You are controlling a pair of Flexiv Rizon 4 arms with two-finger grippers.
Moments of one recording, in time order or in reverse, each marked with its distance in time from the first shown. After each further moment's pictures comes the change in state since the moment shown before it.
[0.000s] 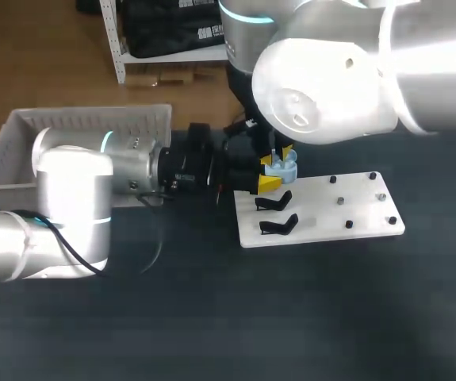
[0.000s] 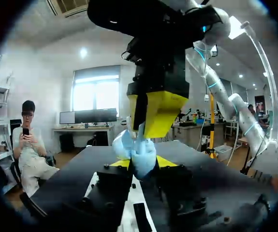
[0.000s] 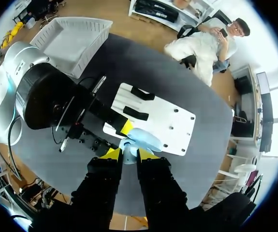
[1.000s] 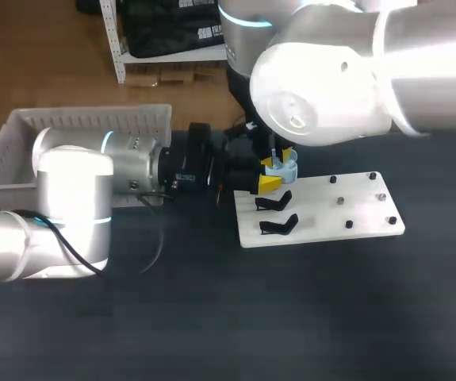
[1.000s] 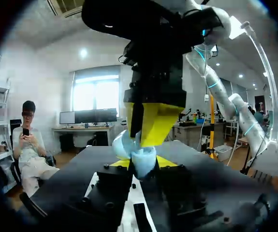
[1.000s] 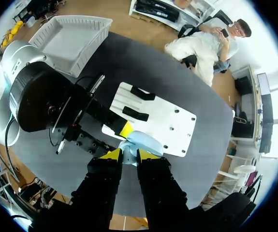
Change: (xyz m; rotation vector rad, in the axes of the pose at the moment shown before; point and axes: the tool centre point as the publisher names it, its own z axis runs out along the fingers) left arm 0.000 0.000 0.000 0.000 0.000 0.000; right arm -0.002 -0.001 0.008 0.002 0.009 -0.008
